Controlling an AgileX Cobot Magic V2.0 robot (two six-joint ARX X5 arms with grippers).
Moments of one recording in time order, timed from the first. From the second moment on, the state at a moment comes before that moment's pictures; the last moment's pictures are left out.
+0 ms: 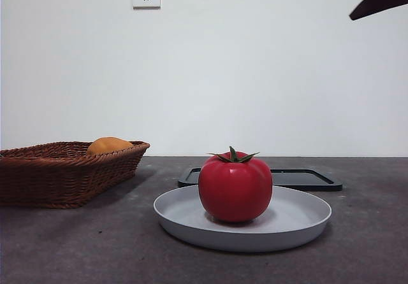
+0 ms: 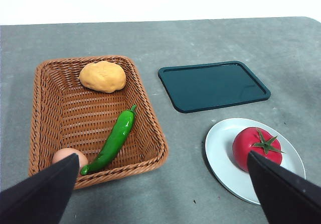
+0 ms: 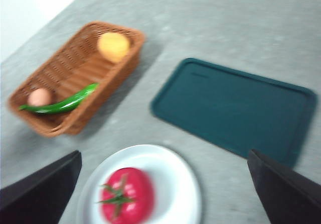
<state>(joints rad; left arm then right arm) -0.53 0.39 0.79 -0.75 -0.11 -0.17 0.32 0.99 1.00 -0.51 -0.36 0.12</state>
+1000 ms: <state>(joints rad) -0.53 0.39 0.79 -0.75 -0.11 -0.17 0.66 1.64 1.32 -0.72 -0.23 0.11</state>
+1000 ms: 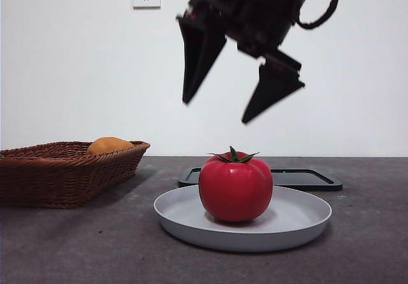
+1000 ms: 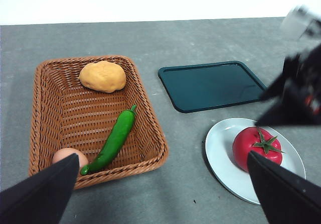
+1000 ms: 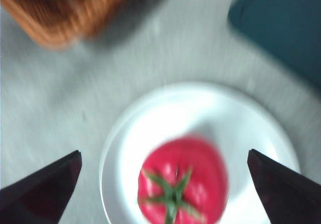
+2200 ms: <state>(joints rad) -0.53 0.39 0.79 -0.75 -0.11 -0.16 0.69 1.84 1.44 -0.93 -0.08 0.09</state>
